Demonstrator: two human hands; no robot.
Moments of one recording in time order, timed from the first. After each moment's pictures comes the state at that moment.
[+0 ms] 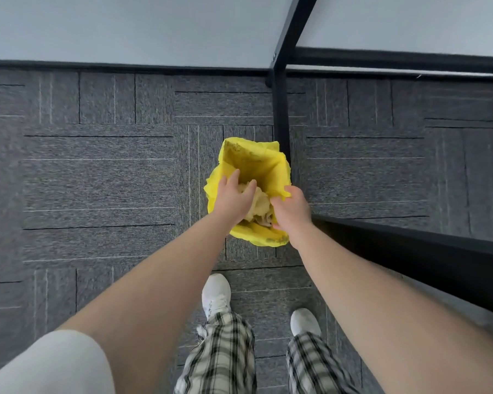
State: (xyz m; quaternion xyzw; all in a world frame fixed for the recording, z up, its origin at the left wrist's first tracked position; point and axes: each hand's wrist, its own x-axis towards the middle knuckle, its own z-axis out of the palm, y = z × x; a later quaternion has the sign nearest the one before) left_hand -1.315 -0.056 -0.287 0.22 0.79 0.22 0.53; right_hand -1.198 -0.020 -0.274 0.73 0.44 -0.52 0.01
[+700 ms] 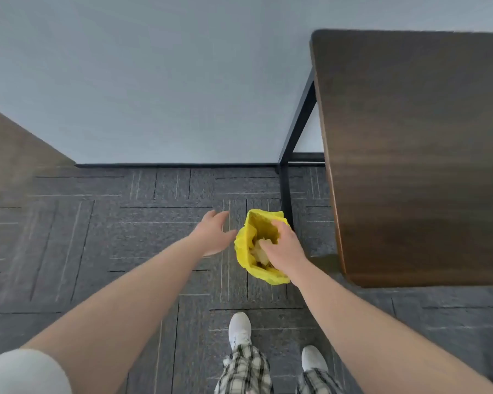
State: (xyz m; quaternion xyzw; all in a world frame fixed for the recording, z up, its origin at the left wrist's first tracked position) left_hand -1.409 -0.108 0.003 0.41 0.79 0.02 0.45; right_hand -1.235 -0.063 0.005 0.59 0.61 -0.52 0.01
